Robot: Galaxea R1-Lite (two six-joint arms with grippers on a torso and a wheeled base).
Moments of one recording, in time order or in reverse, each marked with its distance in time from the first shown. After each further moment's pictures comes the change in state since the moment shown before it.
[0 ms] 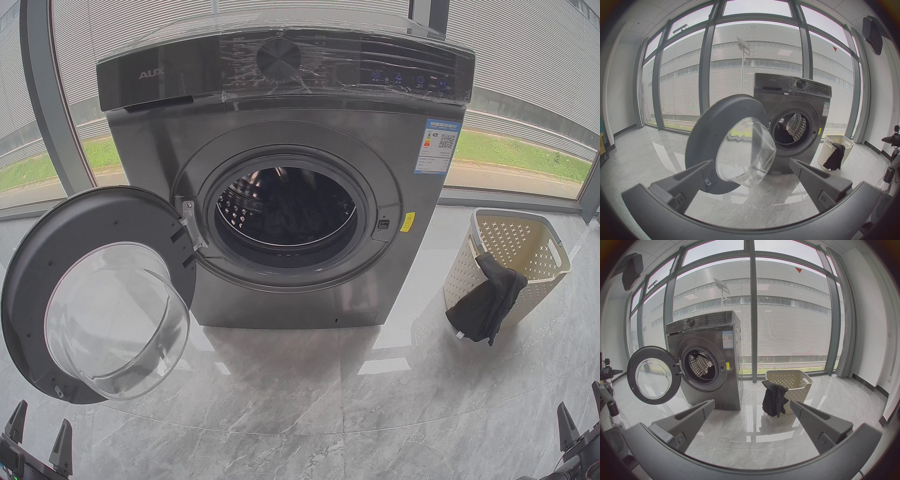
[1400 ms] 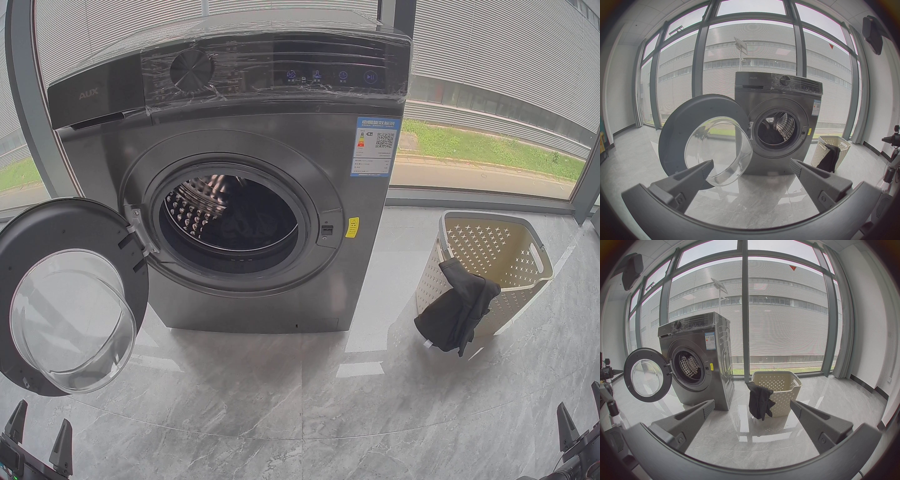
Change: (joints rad) left arm -0.002 0.003 0.000 0.000 0.001 0.001; right arm 0.000 0.002 0.000 0.000 0.000 0.000
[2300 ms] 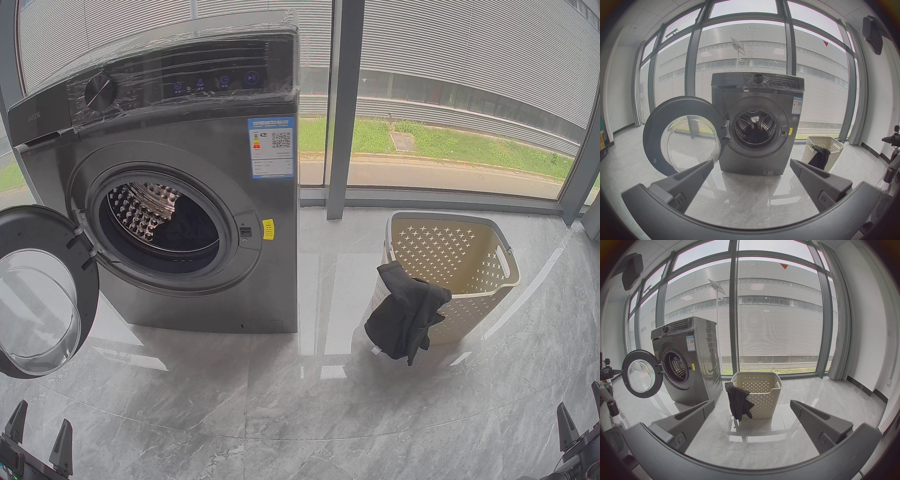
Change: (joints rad) left arm 0.000 0.001 0.000 0.000 0.000 -0.001; right arm 0.000 0.000 0.000 0.000 0.000 0.000
